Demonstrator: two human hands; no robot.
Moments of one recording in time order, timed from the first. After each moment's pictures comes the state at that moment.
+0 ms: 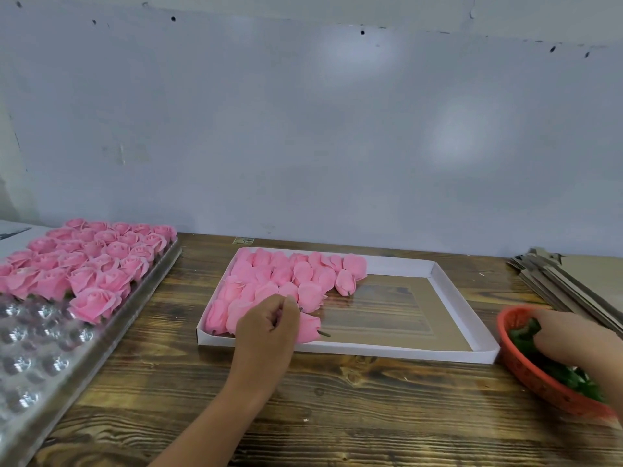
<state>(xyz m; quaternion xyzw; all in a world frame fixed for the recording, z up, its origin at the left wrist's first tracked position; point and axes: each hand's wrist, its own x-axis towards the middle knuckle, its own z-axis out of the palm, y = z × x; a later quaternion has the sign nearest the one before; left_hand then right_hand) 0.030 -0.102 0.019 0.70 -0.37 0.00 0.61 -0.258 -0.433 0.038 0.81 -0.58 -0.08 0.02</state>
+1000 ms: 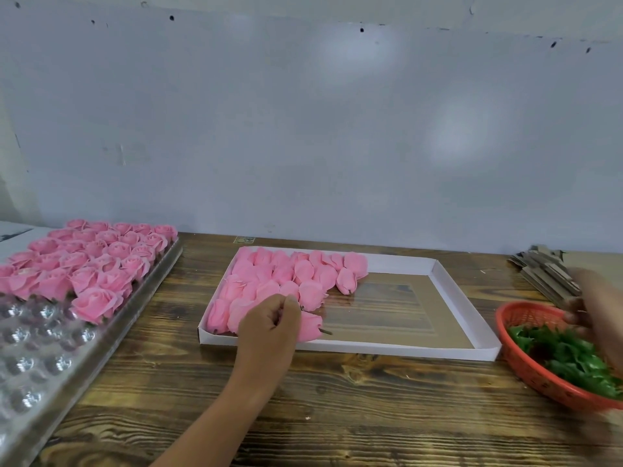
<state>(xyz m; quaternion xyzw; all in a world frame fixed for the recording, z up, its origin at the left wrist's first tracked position) 0.030 -0.103 0.019 0.71 -0.35 -0.01 0.61 -0.284 -0.450 0.048 0.54 -0.61 0.39 -0.43</state>
